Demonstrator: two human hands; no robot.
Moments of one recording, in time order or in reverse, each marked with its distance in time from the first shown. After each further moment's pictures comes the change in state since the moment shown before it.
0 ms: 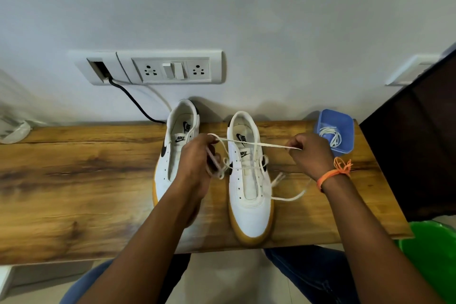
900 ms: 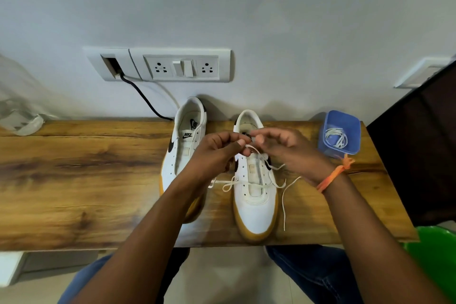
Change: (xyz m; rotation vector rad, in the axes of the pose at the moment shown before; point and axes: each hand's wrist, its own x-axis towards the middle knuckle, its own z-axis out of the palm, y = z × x) left_hand -0.013 0.007 -0.004 0.407 -0.366 0.254; right_hand -0.030 -0.056 -0.007 0.637 -0.426 -0.187
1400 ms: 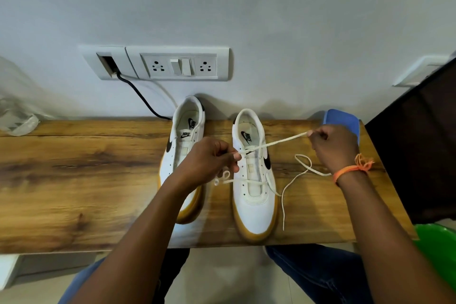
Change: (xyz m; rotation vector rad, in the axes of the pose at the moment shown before) left_hand 0.005 -0.008 -0.016 0.366 -0.072 -0.032; right_hand 0.007 0.050 -0.061 -0.647 0.662 0.145
